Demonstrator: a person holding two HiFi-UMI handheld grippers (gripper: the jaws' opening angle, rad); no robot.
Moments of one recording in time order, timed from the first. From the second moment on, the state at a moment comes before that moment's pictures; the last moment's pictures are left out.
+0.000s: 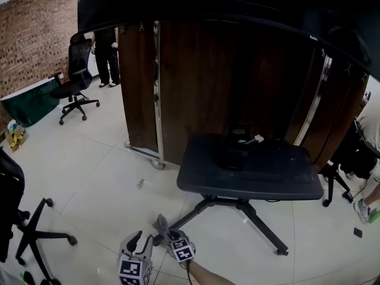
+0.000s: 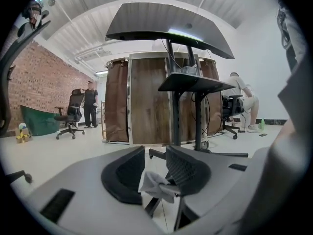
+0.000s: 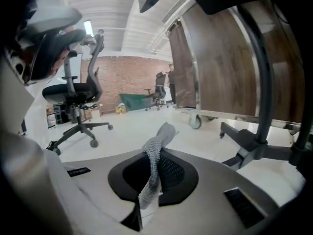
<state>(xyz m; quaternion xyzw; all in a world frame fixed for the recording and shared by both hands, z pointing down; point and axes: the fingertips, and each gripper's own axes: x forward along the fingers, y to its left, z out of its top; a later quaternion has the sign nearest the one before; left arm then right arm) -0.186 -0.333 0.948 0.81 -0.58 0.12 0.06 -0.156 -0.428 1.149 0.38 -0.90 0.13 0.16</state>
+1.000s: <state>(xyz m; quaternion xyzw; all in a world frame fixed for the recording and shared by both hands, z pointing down) 0.107 -0.333 0.962 0.92 -0.33 0.18 0.10 0.380 -0.247 1.055 0.74 -0.62 0.21 0.16</state>
